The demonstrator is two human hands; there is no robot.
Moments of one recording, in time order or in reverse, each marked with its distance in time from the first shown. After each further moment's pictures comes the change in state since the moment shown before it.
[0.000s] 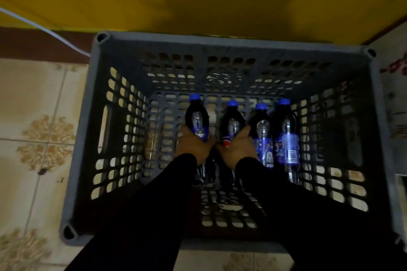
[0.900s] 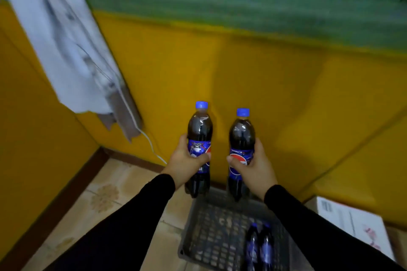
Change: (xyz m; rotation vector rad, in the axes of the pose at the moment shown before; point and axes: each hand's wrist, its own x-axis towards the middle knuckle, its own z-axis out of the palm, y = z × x) left_hand -0.453 0.257 -0.410 -0.483 0.161 0.609; right_hand -0.433 -0.297 -0.349 0.489 0.018 -0.844
